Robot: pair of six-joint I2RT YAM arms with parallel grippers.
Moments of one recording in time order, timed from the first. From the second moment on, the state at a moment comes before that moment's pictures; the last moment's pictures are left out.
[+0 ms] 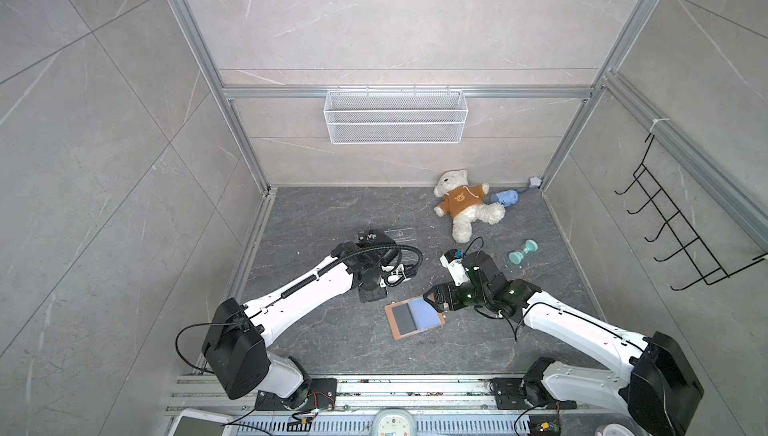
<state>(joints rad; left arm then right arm) -0.80 1.47 1.22 -1.01 -0.15 0.65 0.67 1.19 0.71 -0.36 -0.25 0.41</state>
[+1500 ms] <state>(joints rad) -0.55 1.64 1.46 -0.94 -0.14 0.87 0.67 1.23 0.74 -0.37 -0.25 0.39</state>
